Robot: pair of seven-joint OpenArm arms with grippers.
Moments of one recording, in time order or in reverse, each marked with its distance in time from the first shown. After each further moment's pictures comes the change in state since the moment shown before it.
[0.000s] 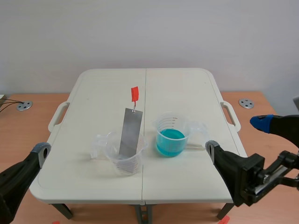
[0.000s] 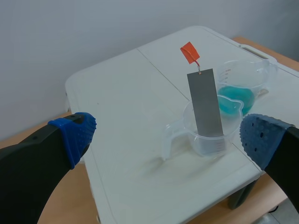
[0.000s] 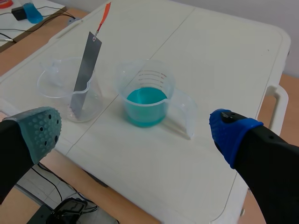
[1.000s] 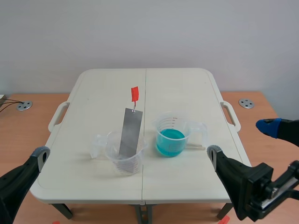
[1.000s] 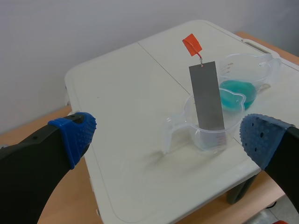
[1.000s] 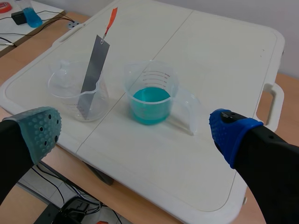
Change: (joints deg) left arm 0.0 0.0 0.0 -1.4 0.0 0.0 0.1; right arm -6.0 -2.3 1.6 4.7 -1.9 -1.2 1.6
